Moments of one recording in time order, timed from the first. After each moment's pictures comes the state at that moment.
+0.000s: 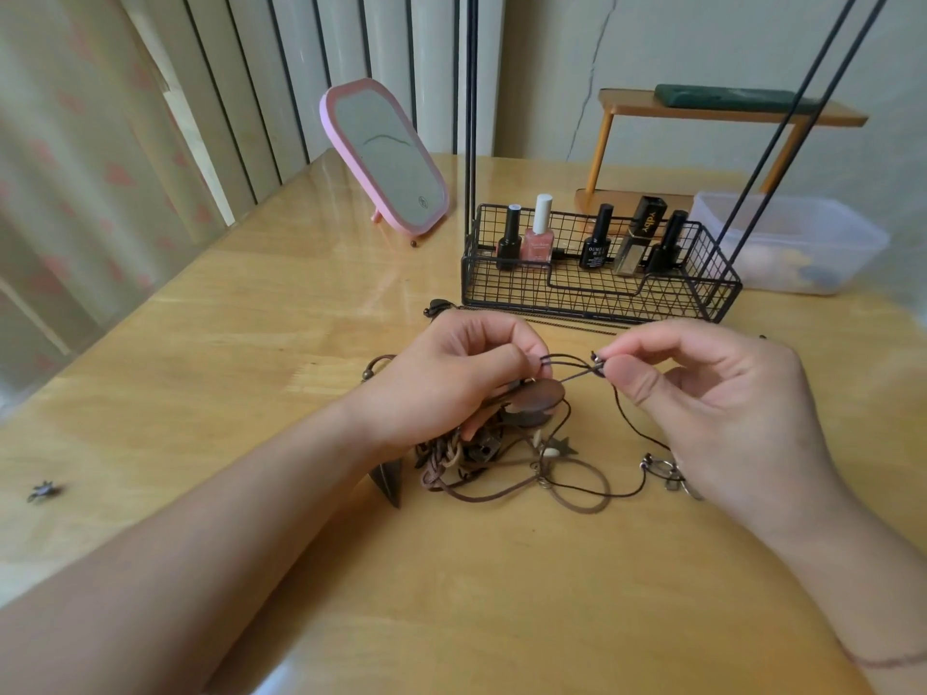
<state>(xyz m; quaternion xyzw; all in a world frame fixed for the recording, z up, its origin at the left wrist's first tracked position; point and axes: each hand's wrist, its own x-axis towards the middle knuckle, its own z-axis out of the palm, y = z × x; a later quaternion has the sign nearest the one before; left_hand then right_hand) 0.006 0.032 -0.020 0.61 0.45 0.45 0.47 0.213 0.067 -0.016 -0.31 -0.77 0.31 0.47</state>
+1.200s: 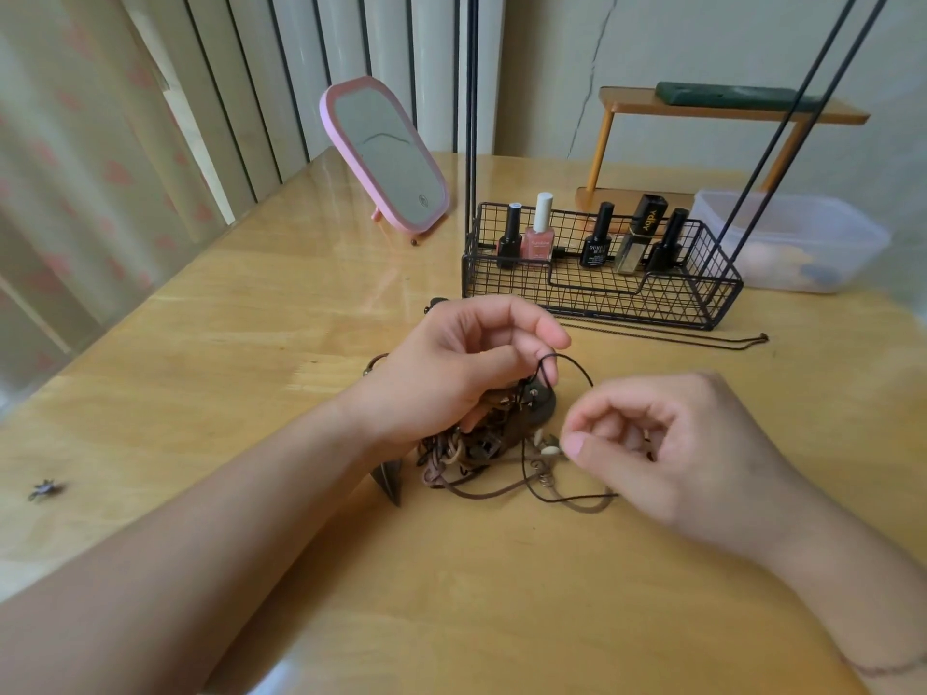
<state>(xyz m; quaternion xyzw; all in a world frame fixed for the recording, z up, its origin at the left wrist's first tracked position) 0.006 0.030 -0.018 0.60 0.41 0.49 0.48 0.214 0.059 -0.023 -0.30 -0.86 0.30 0.30</state>
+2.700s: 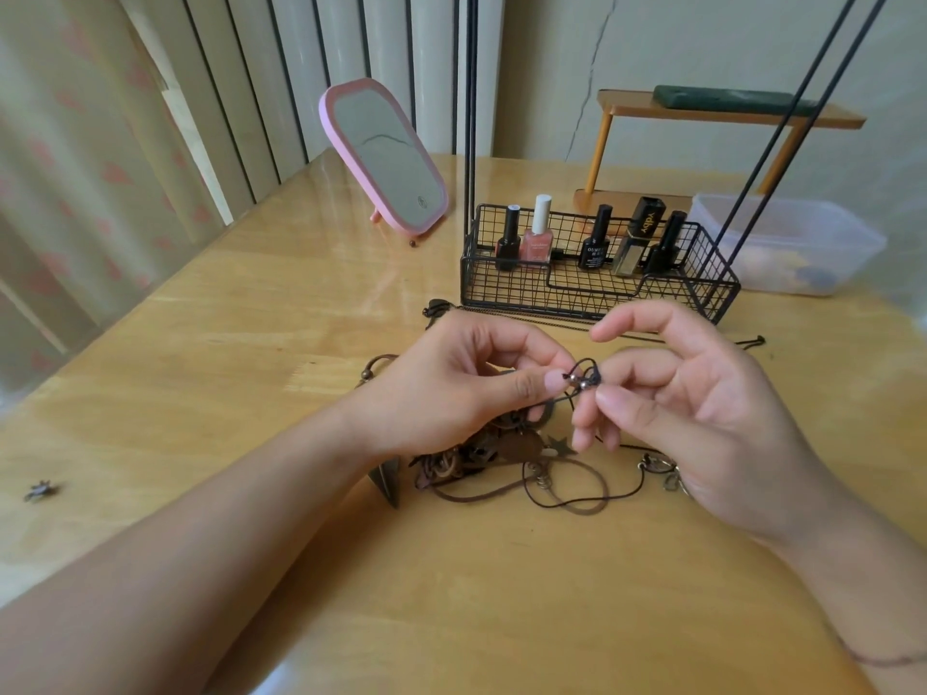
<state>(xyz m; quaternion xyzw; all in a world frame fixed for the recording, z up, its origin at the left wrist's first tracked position) 0.005 0.034 -0.024 0.67 0.38 0.45 0.45 0.211 0.061 -0.009 -0.23 -0.72 0.54 0.37</state>
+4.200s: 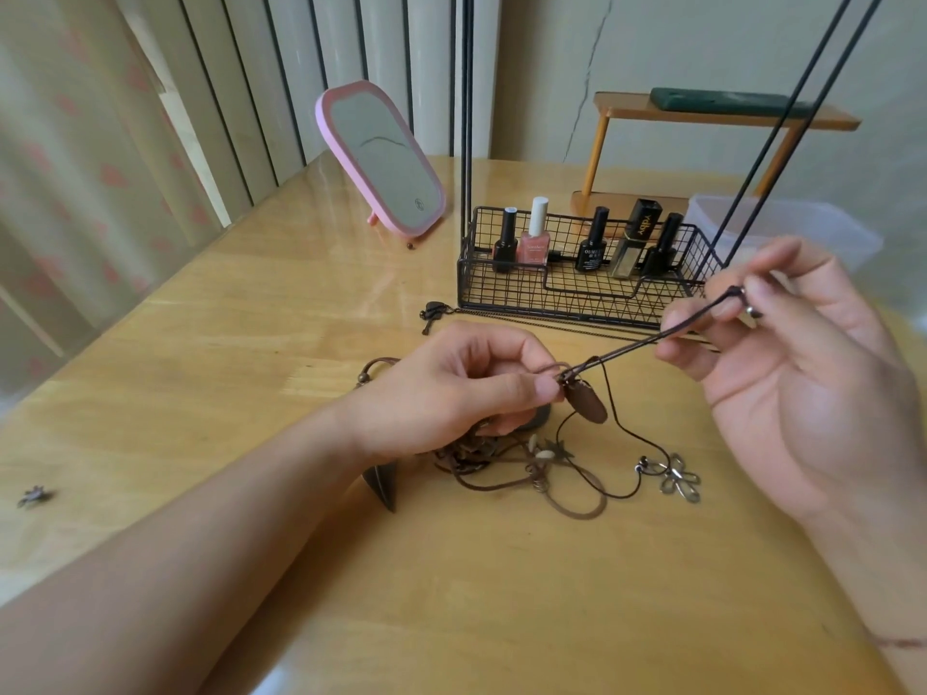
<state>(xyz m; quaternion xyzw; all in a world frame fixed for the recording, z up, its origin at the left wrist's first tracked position) 0.001 0.035 -0.023 0.67 0.36 0.42 0.50 0.224 0.081 0.004 -0.17 -0.53 0.61 0.56</state>
